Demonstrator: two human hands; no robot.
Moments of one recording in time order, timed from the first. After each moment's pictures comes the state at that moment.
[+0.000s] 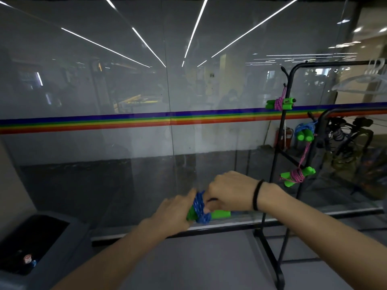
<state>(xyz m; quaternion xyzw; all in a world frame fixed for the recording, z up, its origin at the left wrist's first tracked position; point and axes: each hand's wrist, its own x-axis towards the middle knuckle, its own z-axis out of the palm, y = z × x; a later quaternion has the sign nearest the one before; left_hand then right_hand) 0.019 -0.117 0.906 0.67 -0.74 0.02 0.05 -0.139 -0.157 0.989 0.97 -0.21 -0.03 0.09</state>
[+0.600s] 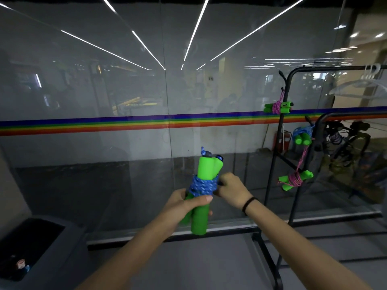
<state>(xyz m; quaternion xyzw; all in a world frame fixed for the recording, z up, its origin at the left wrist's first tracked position) -0.007 -0.121 0.919 0.51 -0.48 -0.48 0.53 -0.137 -0.220 0.930 0.82 -0.43 0.26 -0.26</state>
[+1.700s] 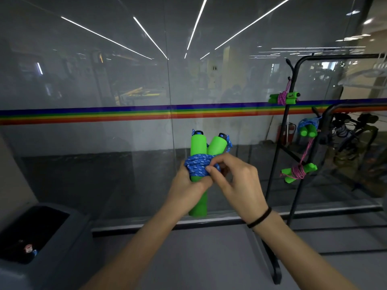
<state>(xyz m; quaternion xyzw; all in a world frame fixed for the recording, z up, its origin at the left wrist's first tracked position) -0.022 -0.126 0.937 0.59 -0.47 -0.32 0.57 -0.149 -0.156 0.953 0.80 -0.27 0.52 -0.08</state>
